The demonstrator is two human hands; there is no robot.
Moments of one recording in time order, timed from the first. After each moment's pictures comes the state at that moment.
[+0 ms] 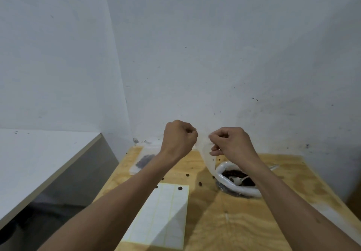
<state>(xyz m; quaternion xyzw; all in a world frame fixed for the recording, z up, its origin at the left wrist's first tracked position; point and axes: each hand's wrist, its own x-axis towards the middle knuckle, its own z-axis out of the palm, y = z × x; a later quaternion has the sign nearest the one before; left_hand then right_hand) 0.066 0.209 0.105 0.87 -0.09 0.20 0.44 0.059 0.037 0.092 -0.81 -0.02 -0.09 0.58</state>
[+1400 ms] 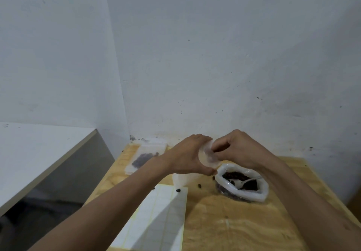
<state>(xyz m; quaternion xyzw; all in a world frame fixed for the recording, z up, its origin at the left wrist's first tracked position) 0.097 0.208 0.062 0.91 -0.30 0.05 0.27 0.060 0.019 0.107 -0.89 -0.17 0.05 0.42</state>
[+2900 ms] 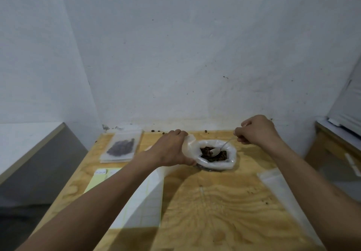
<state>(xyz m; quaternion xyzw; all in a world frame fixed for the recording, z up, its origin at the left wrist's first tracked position) 0.083 0.181 0.026 0.96 -0.27 0.03 0.12 0.046 -0.077 0.070 -0.88 0.18 -0.12 0.42</state>
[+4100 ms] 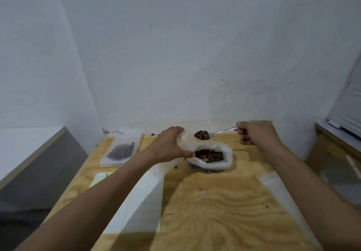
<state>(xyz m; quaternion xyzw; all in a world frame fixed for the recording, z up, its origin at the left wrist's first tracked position) 0.087 0.187 0.039 0.94 -0.21 0.01 0.28 0.050 -0.079 0.062 -0.72 0.18 -0.14 0.66</state>
